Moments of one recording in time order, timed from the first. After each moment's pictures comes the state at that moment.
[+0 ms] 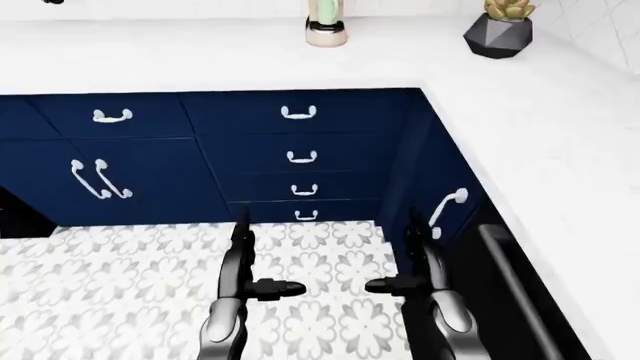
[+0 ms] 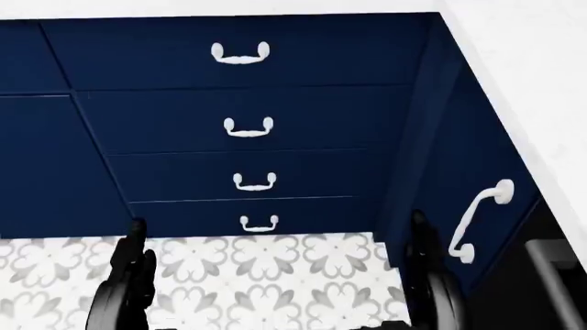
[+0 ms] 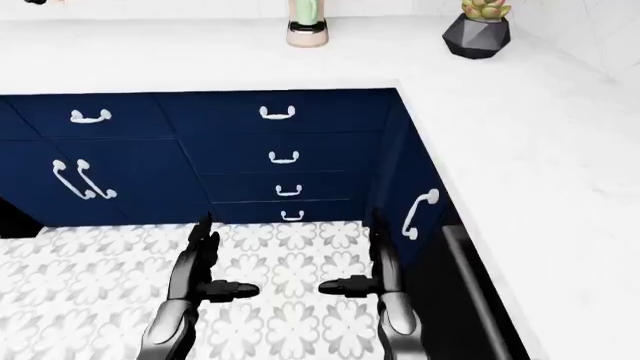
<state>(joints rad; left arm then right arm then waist) 0.03 0.02 0.04 0.09 -0.01 0.06 -0.04 0.03 -0.01 -0.04 0.09 0.01 0.06 0.04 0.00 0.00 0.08</state>
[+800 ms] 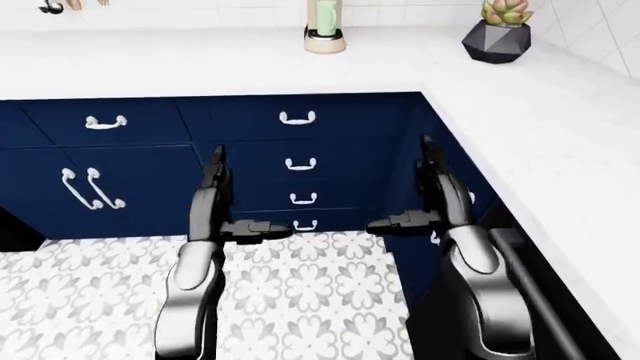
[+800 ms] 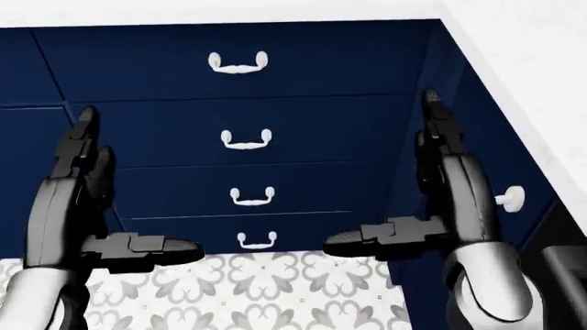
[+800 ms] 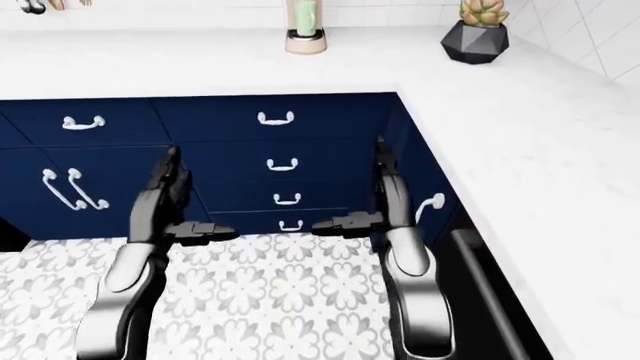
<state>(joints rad) -0.20 0.09 0.12 -0.30 -0.03 0.46 -0.02 -0.24 -0.05 -0.05 -0.42 -0.05 0.65 0.03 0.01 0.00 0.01</state>
